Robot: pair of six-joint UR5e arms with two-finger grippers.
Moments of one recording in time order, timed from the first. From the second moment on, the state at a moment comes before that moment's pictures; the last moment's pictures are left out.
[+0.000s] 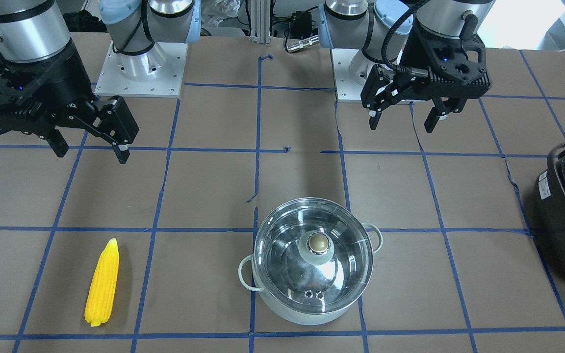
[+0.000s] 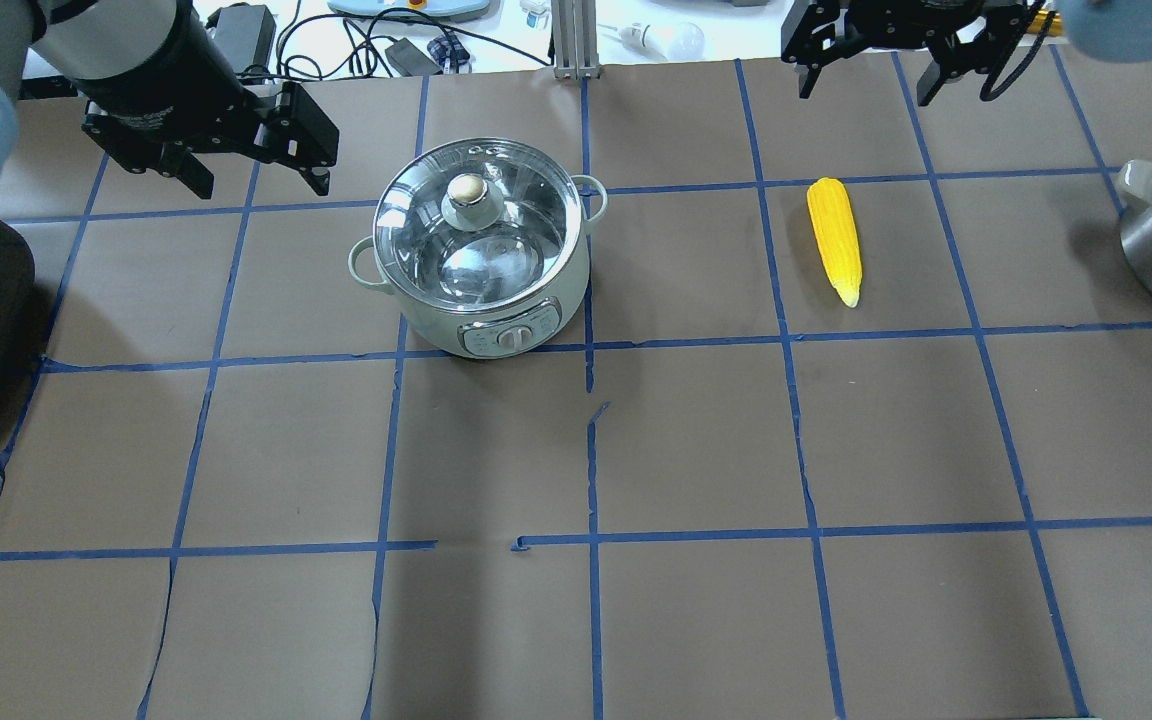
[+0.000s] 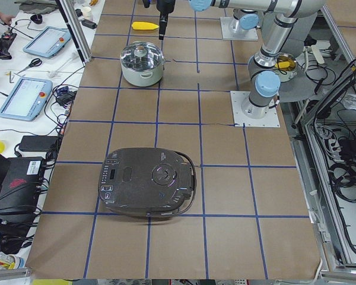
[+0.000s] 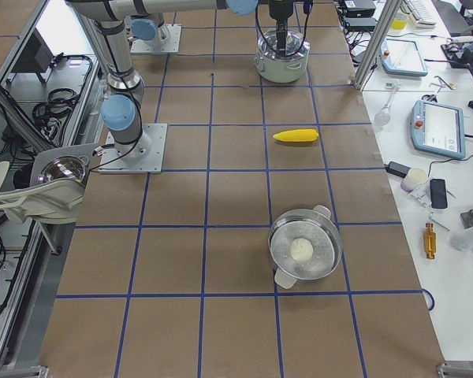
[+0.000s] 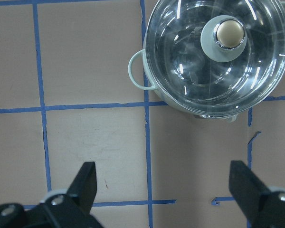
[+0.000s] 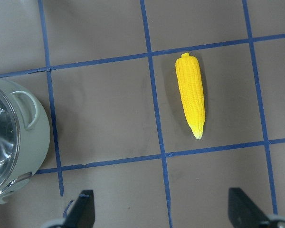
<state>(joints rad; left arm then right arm) -1.58 -1.54 -1.54 -1.47 1.56 0.01 1.59 -1.46 1.39 -1.69 -1.56 0.14</state>
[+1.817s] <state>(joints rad) -1.59 -1.61 -1.51 -1.32 1.56 0.00 1.58 -1.46 1.39 -1.66 -1.57 0.14</state>
